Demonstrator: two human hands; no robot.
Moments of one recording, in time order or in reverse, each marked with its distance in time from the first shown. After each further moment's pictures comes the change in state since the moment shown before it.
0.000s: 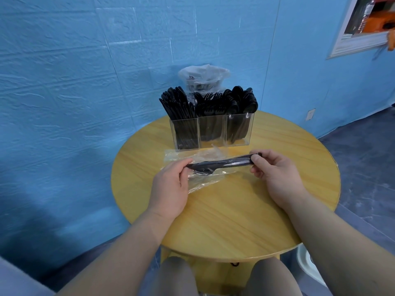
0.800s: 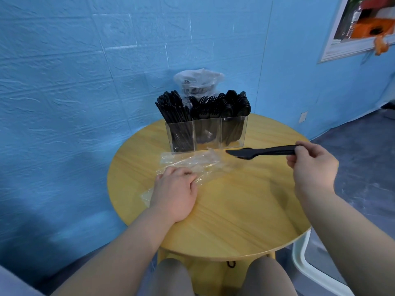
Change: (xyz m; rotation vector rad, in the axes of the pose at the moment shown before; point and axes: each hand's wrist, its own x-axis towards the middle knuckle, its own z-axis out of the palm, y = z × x) left_hand 0.005 -0.004 0.012 0.553 -0.357 0.098; right_hand -0.001 -0.030 -0.035 -0.050 0.623 0.031
